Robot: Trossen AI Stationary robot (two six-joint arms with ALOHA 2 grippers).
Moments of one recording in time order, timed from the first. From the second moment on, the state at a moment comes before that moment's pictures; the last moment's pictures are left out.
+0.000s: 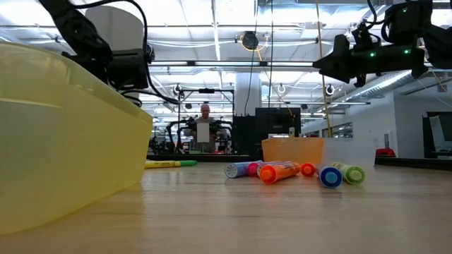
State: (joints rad) left arm 0.28 1.44 0.58 -0.50 -0.31 -0.60; right arm -0.76 0.79 0.21 0.75 -0.01 0.17
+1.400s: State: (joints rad) left arm 0.26 1.17 0.58 -0.19 -0.33 -0.31; right arm -0.73 0.79 0.21 0.76 -0.11 0.19
